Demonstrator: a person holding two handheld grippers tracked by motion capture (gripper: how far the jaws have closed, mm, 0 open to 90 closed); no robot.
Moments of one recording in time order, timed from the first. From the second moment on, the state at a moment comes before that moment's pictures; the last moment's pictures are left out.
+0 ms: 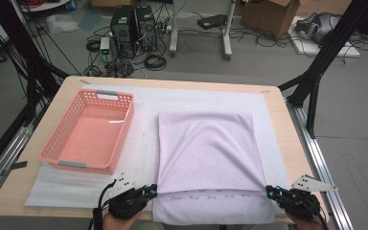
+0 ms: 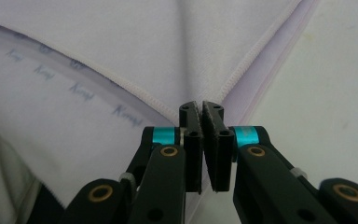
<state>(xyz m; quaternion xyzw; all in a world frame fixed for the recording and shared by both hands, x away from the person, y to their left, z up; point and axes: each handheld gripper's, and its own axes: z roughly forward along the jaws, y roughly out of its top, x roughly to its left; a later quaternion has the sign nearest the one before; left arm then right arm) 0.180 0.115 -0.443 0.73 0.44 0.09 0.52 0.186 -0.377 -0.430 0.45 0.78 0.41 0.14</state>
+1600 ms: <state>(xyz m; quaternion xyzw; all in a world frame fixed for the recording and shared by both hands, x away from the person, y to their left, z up) 0.200 0.105 -0.449 0.75 0.45 0.10 0.47 0.200 -0.378 -0.432 0.49 0.77 0.38 0.15</state>
